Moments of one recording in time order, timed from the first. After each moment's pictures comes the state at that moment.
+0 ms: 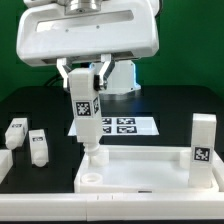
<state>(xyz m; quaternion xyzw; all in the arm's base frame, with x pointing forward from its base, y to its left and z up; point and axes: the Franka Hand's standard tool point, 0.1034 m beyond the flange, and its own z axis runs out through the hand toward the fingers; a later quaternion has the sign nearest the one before) 0.613 -0.064 0.166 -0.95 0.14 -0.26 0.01</state>
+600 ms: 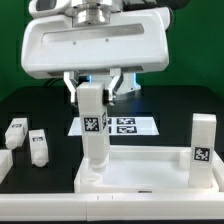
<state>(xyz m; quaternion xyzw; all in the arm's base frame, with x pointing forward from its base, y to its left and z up) 0.631 -0.053 0.144 -0.96 0.12 -0.27 0.01</state>
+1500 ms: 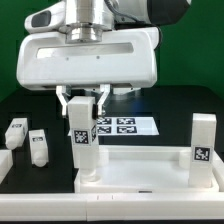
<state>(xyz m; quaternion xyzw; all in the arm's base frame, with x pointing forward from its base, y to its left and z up) 0.620 -0.065 0.127 -0.96 0.13 -0.26 -0.01</state>
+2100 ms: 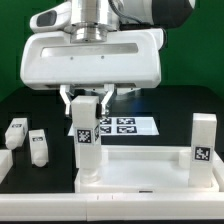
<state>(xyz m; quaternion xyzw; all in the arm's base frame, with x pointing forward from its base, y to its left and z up) 0.616 -0.062 0.131 -0.95 0.13 -0.27 -0.01</state>
